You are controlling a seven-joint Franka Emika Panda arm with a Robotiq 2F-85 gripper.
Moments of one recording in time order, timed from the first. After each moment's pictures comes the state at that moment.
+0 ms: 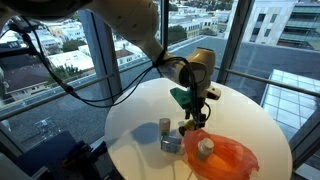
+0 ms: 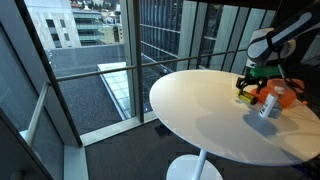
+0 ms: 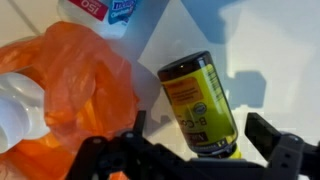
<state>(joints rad) -0.14 0.62 -0.20 -1.79 -0.01 2.27 0.31</state>
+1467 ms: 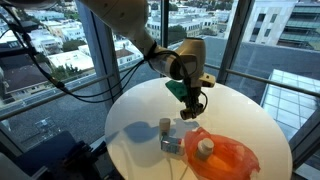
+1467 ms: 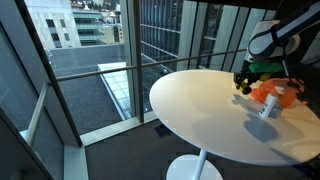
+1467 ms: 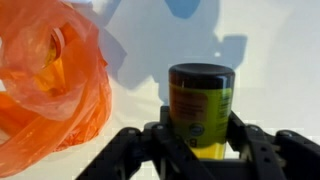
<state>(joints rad) -0.10 0.52 -0.19 -1.89 0.00 2.45 0.25</state>
